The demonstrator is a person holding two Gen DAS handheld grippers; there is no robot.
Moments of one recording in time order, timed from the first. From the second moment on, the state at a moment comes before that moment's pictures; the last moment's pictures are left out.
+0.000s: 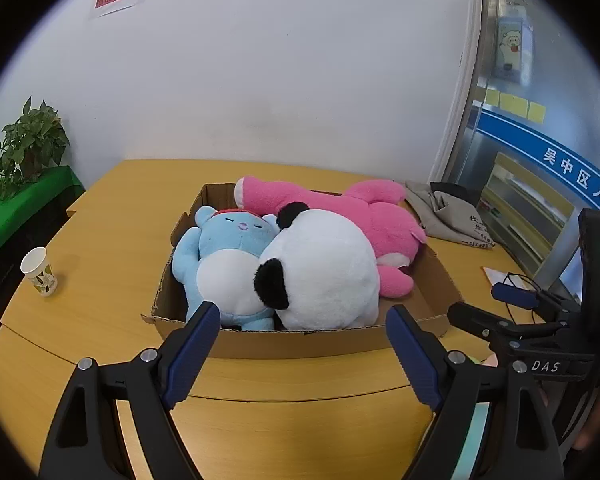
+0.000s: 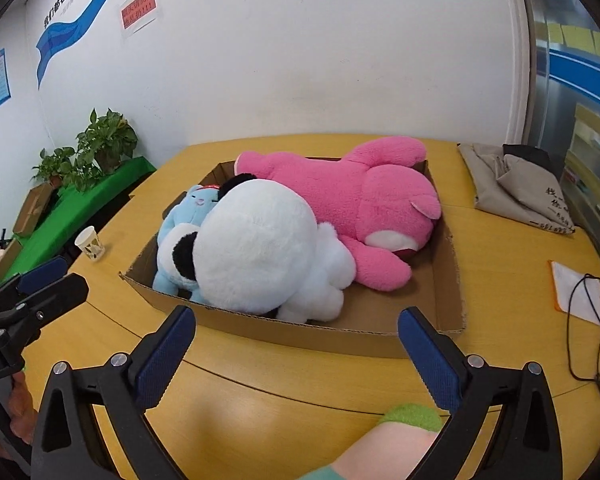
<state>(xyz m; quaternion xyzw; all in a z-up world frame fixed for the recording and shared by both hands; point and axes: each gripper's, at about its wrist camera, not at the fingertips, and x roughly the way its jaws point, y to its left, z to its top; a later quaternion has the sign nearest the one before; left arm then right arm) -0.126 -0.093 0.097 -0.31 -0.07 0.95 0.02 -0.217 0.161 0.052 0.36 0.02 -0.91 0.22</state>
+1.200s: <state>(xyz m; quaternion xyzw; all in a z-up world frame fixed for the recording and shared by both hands) -0.130 -0.078 0.074 -0.34 -0.08 0.94 0.04 -0.198 0.171 0.056 0.34 0.04 -0.92 0.17</state>
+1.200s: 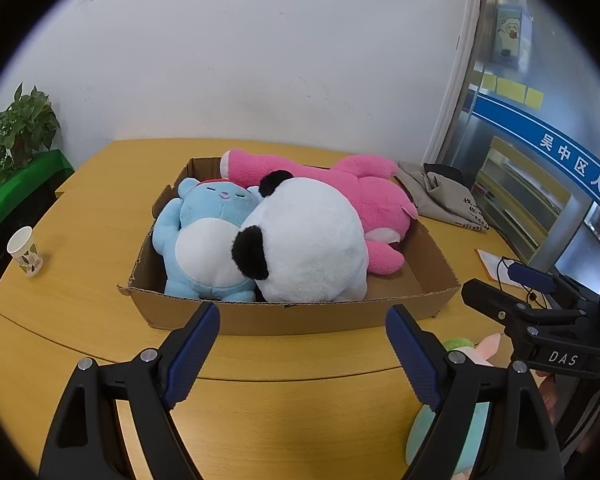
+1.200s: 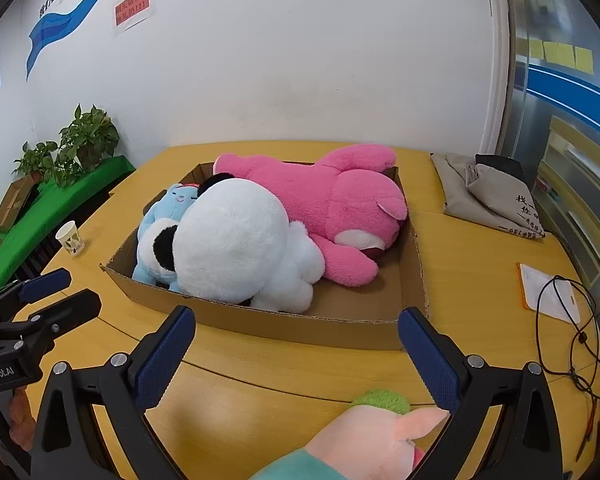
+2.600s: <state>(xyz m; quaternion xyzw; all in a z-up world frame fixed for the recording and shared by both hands) -0.153 -0.015 -0.030 -0.50 -0.14 0.82 0.24 -0.124 0.181 -0.073 0.50 -0.01 -0.79 0.37</state>
